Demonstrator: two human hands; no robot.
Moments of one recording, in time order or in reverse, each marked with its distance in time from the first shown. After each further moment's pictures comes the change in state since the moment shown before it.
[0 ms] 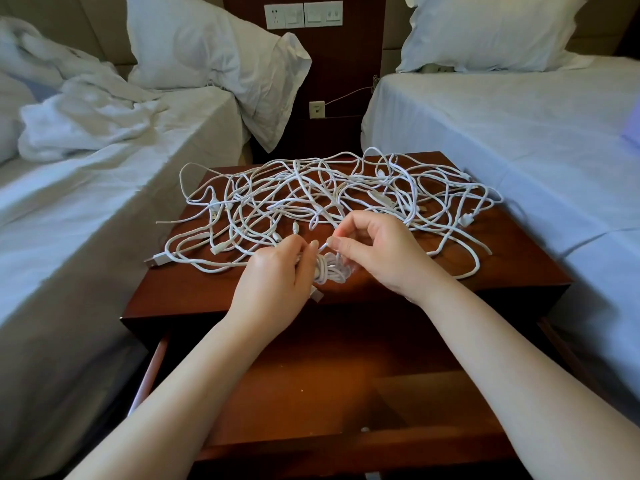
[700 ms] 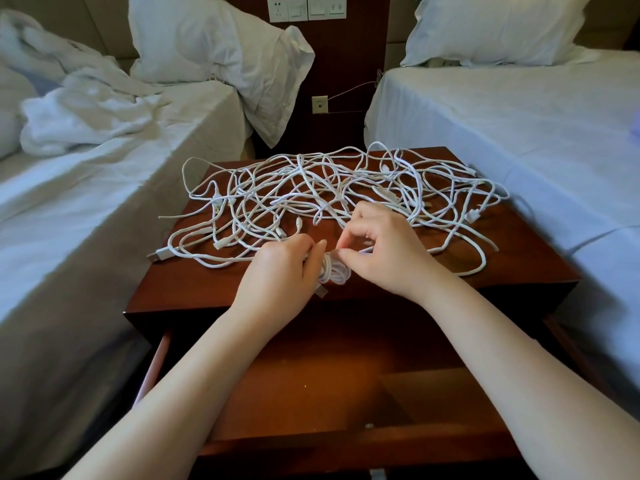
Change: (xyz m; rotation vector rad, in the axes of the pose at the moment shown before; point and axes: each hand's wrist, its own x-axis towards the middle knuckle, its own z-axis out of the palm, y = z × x) left_hand 0.004 -0.004 0.000 0.076 -0.069 -0.024; right_hand 0.002 0.007 0.003 -0.440 0.061 -0.169
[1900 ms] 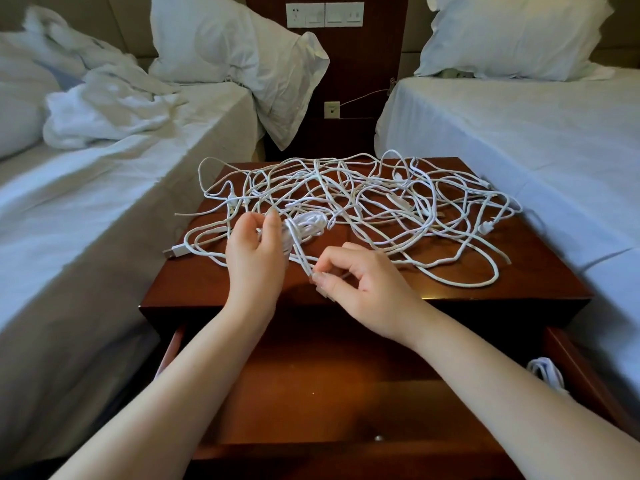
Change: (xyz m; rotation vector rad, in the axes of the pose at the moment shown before) left_hand 0.010 -0.014 -0.010 -0.706 0.439 -0.544; right_hand -0.019 -0.034 0.021 0.309 -0.165 -0.010
